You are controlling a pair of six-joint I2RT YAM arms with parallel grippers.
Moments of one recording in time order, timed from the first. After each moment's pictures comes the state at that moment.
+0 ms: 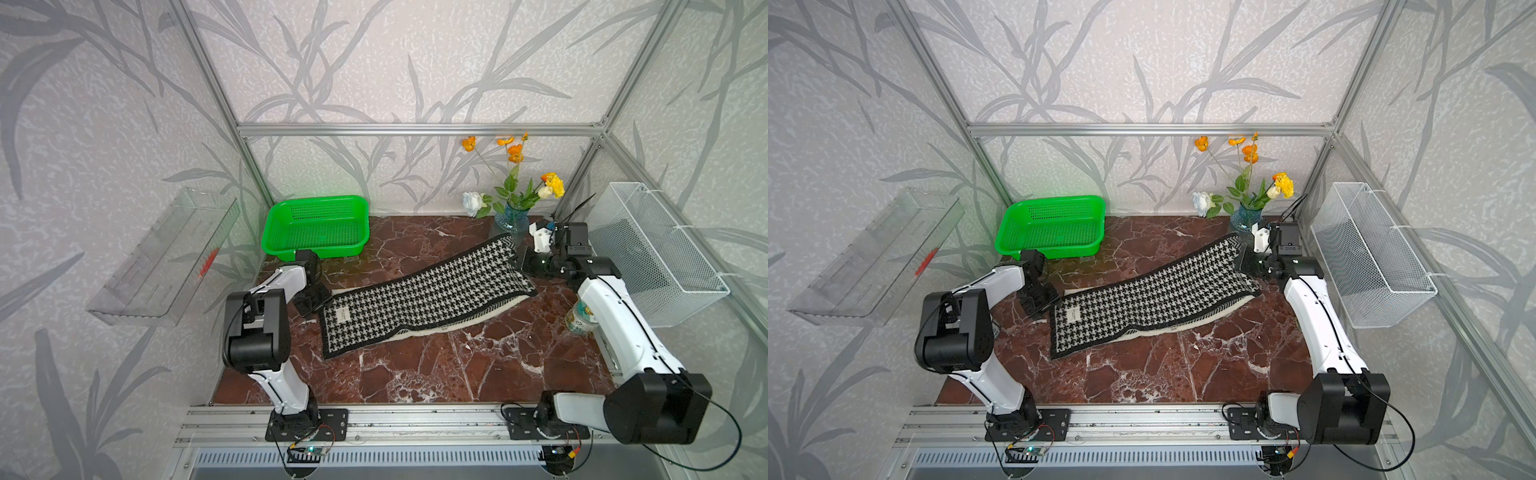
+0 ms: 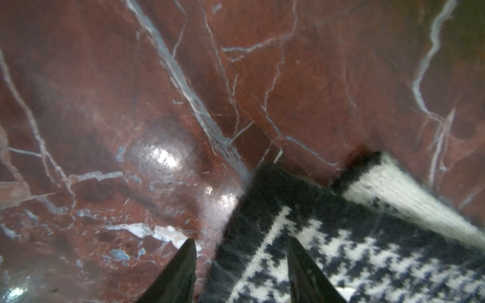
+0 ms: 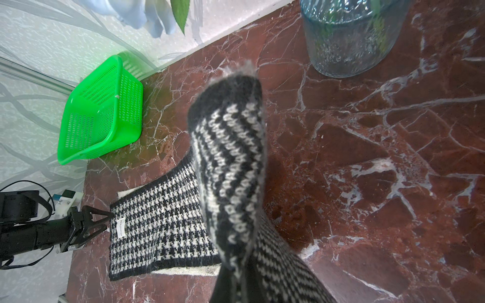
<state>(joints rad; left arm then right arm) 0.10 1.75 1.06 -0.78 0.01 -0.61 -0.02 1.30 1.19 -0.71 -0.41 0.33</state>
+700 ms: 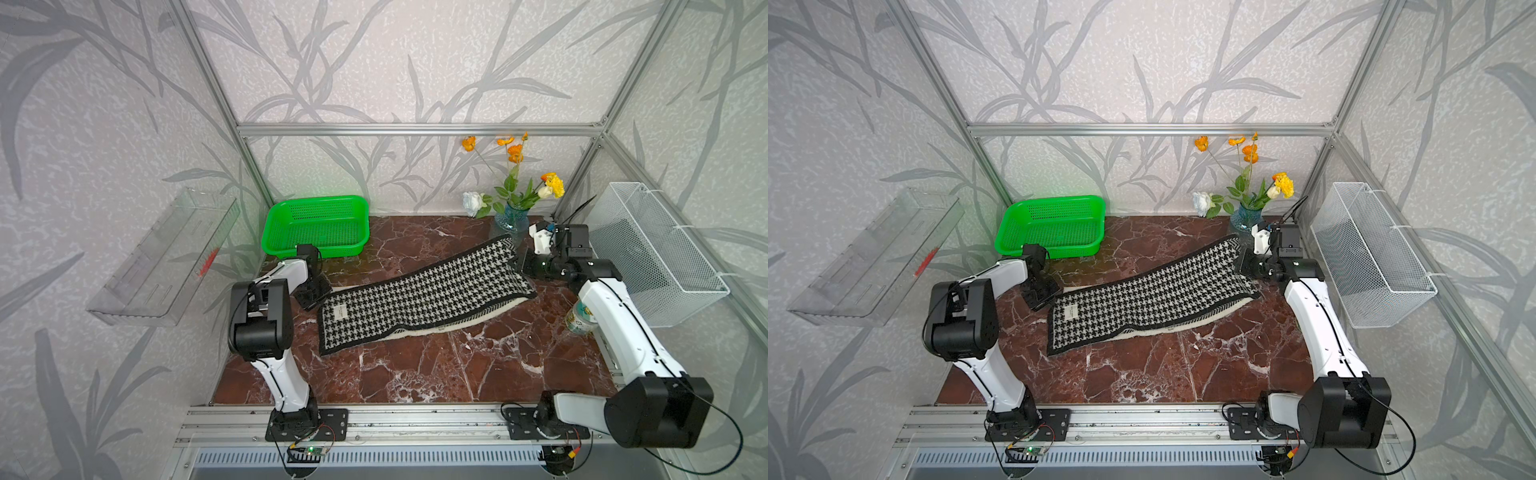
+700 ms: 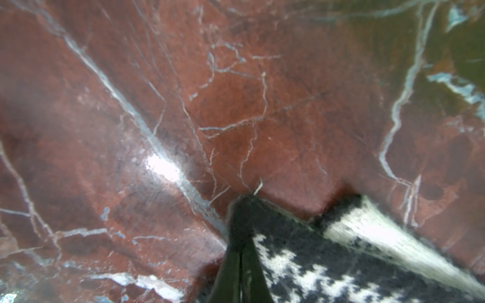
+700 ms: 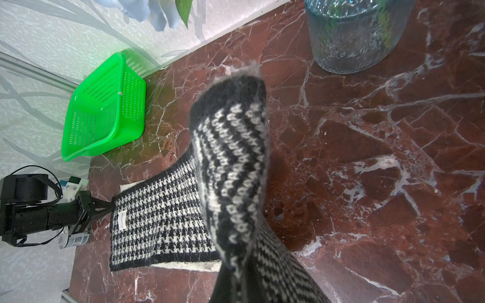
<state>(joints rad) 0.10 1.83 1.15 -0.75 0.00 -0.62 -0.02 1.29 1.17 -0.71 -0.42 0.32</state>
